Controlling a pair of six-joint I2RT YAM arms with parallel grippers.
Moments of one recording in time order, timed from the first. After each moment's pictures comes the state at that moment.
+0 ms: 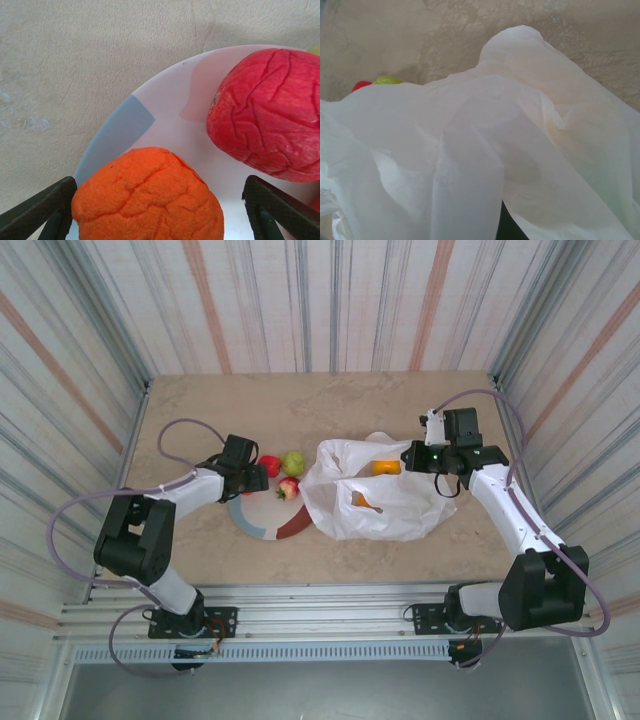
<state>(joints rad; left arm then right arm) -0.35 1.61 0.88 -0.29 -0.16 -0.38 0.14 1.30 1.03 -0.59 -0.39 0.25</state>
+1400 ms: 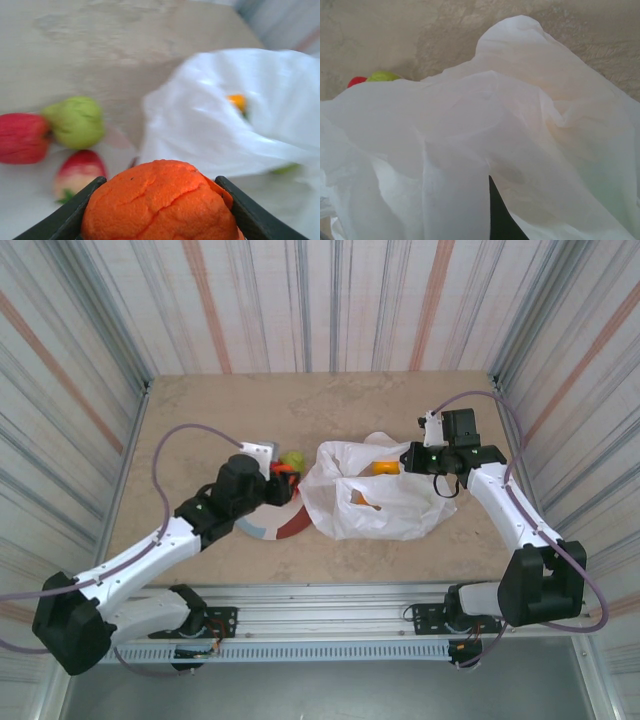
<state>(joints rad) -0.72 1.07 0.75 -0.16 -0.04 -0.43 0.14 1.32 1.02 -0.59 -0.40 0.25</state>
